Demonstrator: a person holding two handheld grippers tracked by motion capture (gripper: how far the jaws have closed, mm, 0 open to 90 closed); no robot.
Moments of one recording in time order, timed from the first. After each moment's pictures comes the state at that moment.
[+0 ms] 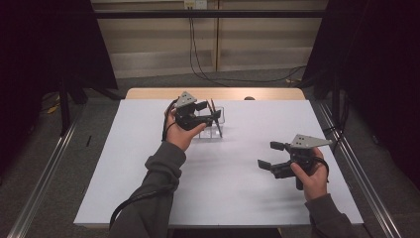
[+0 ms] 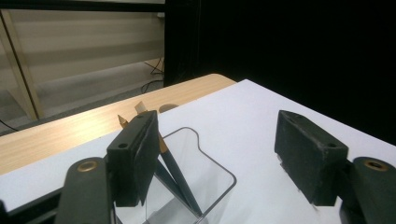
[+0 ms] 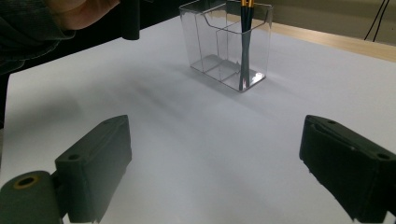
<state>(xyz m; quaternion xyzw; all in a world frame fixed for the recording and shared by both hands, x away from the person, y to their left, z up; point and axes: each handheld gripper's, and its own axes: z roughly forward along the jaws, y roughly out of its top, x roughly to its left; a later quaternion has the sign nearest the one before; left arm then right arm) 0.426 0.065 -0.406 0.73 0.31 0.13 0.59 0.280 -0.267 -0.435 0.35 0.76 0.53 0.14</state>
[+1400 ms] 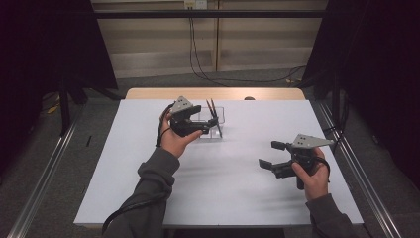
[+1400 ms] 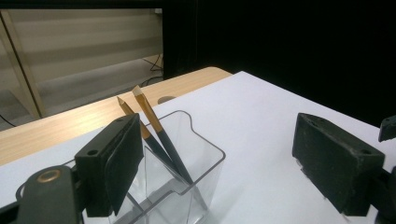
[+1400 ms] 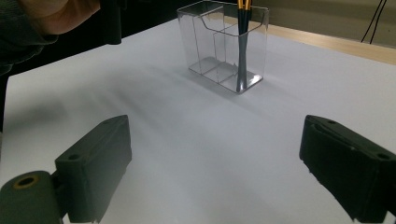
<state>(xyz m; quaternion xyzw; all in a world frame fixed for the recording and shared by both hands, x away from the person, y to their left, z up) 0.408 0.078 -0.403 0.75 0.30 0.14 0.58 0.280 -0.269 -0.434 0.35 0.75 0.54 0.14</state>
